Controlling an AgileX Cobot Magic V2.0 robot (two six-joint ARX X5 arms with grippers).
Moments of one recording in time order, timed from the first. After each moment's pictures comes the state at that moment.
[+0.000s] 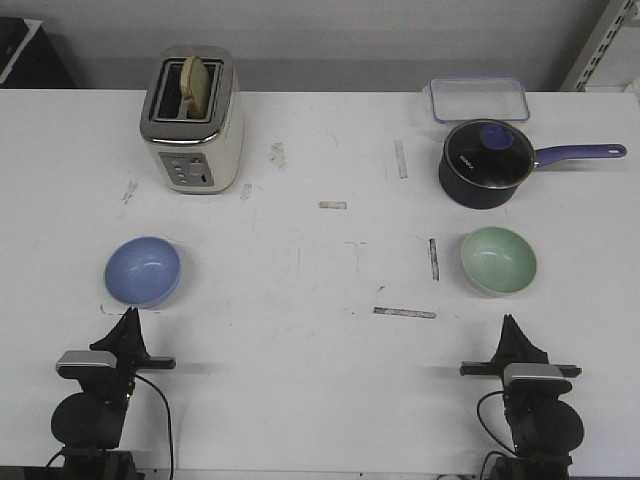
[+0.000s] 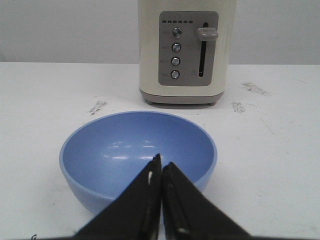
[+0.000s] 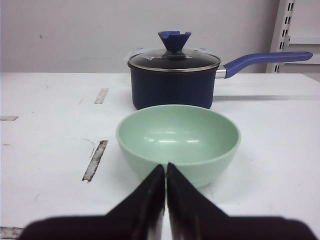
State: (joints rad) left arm -0.02 0.01 0.03 0.07 -0.02 -0.01; right arm -0.06 0.00 0.01 -0.07 -0.05 0.02
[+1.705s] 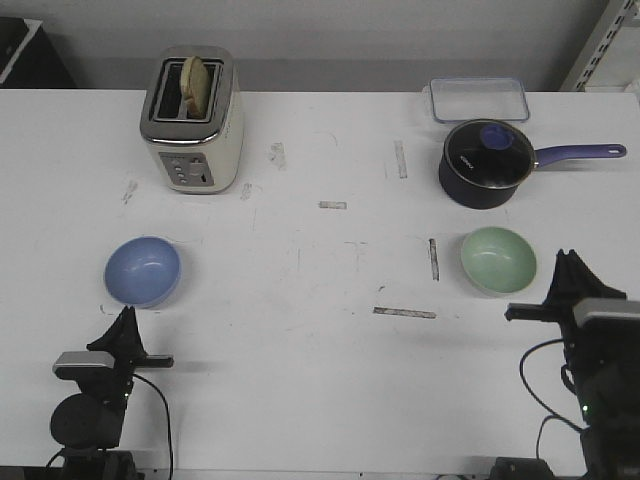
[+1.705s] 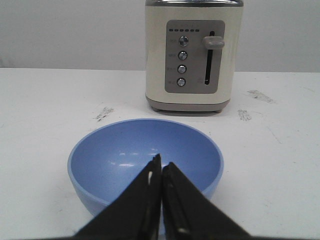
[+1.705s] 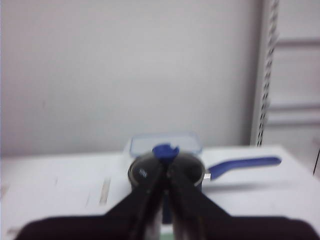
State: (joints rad) left arm -0.02 0.01 0.03 0.09 -0.05 -0.01; right arm -0.06 0.58 0.89 -0.38 -0.03 0.05
